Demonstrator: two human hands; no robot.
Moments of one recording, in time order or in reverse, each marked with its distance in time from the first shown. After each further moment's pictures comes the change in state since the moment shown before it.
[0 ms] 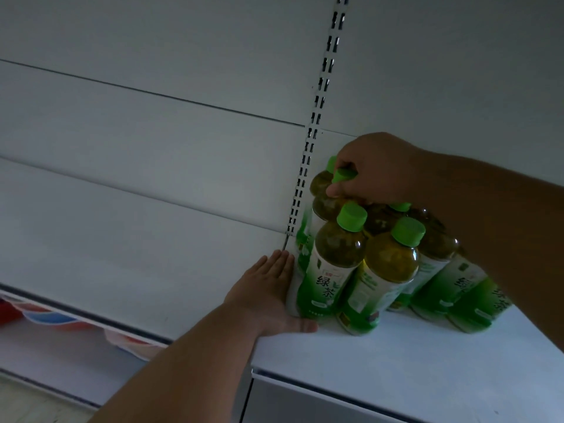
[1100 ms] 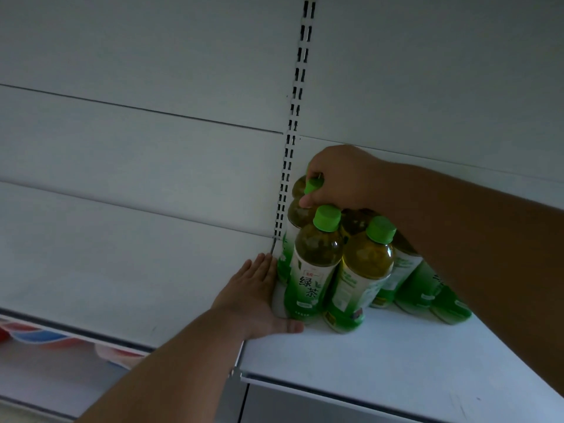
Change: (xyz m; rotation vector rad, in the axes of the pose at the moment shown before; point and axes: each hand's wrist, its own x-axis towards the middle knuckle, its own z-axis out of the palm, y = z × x) left_hand -0.003 -0.001 -0.005 -0.009 -0.015 -0.024; right_hand 0.002 -0.009 0.009 0.091 -0.023 0.052
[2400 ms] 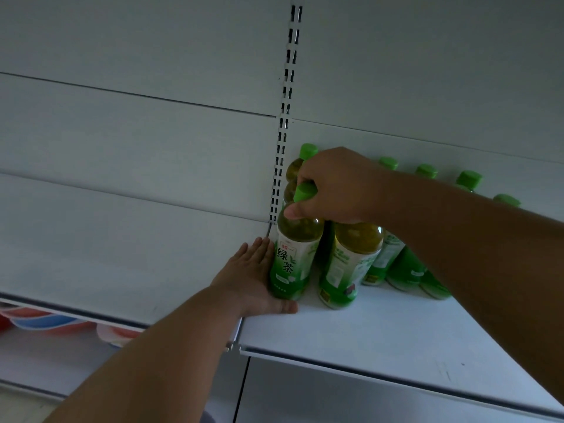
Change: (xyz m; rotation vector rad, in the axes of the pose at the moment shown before) left_hand 0.001 0.001 -0.005 0.090 -0.085 0.019; right_hand -0.054 -0.036 -0.003 0.014 -0.028 0.001
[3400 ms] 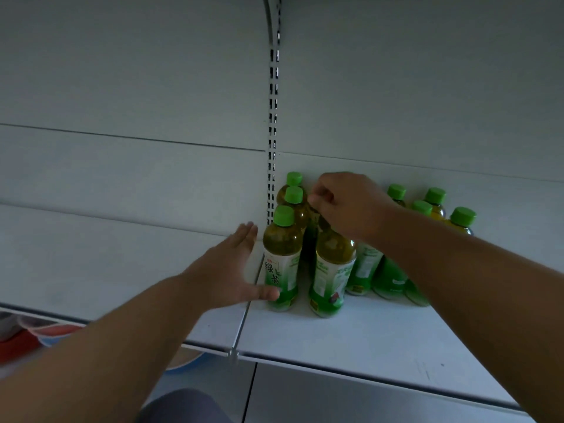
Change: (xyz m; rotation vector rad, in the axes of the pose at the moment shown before) left_hand -0.071 0.012 -0.103 -0.168 0.152 -0.019; right_hand -0.037 0.038 0.002 0.232 0.258 0.158
